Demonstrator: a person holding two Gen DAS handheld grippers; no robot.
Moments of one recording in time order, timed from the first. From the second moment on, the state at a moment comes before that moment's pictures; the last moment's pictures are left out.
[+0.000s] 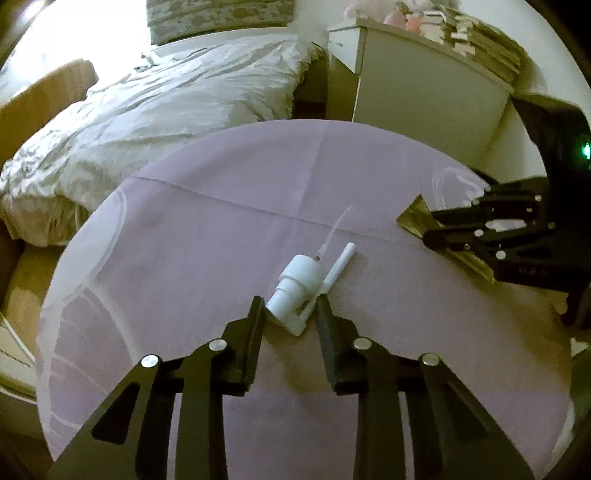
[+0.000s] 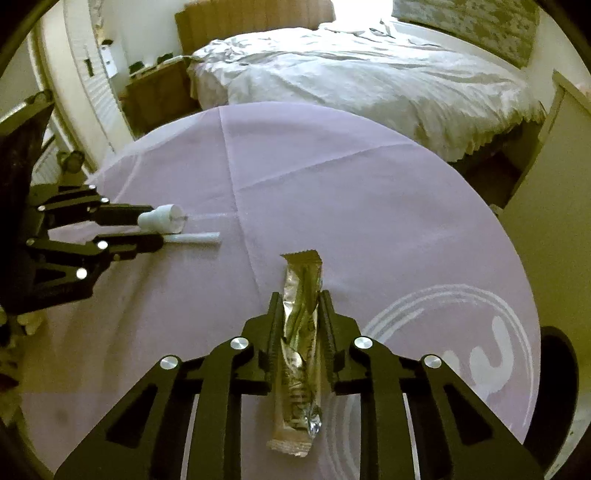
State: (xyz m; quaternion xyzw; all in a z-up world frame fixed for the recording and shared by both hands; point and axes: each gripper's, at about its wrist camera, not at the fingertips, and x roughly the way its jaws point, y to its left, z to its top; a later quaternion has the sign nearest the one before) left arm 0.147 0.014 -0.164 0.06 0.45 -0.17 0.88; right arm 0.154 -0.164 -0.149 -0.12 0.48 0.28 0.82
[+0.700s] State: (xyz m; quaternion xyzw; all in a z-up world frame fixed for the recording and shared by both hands) left arm 0.155 -0.060 -0.115 0.00 0.40 -0.23 0.89; right arm 0.151 -0.308 -0.096 -0.02 0.46 0.21 0.86
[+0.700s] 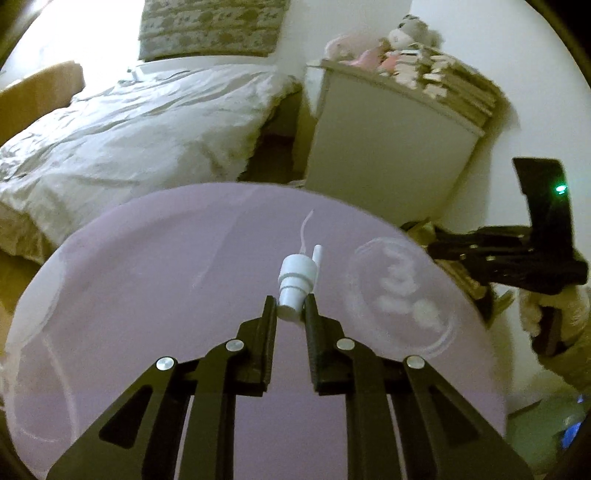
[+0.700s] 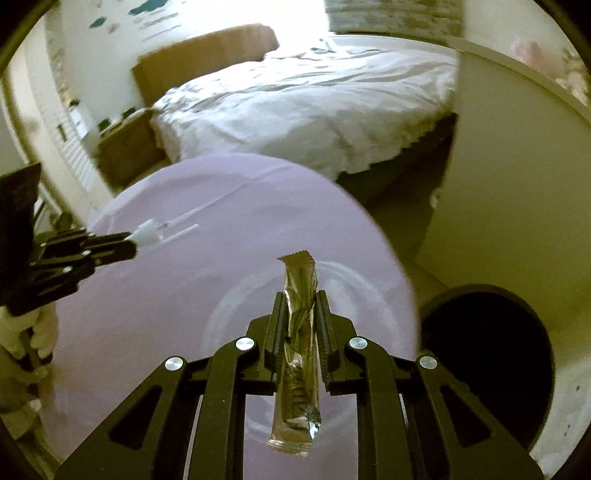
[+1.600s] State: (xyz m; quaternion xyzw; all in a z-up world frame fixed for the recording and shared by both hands) left arm 0.193 -0.284 -0.128 0.00 0.42 -0.39 0.82; right arm 0.161 -0.493 -0.155 0.10 0.50 0.06 0.86
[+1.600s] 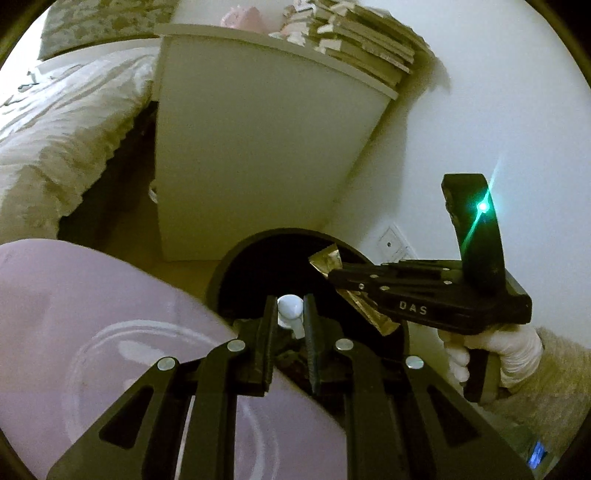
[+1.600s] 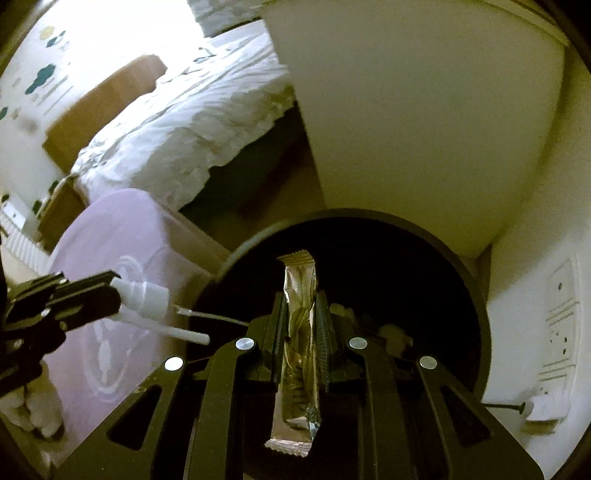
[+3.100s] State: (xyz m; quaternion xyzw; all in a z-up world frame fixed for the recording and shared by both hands) left arm 0.134 -0.165 -0.086 -0.02 0.34 -0.22 0.91; right arm 0.150 -0.371 -0.108 0.10 0.48 0.13 0.86
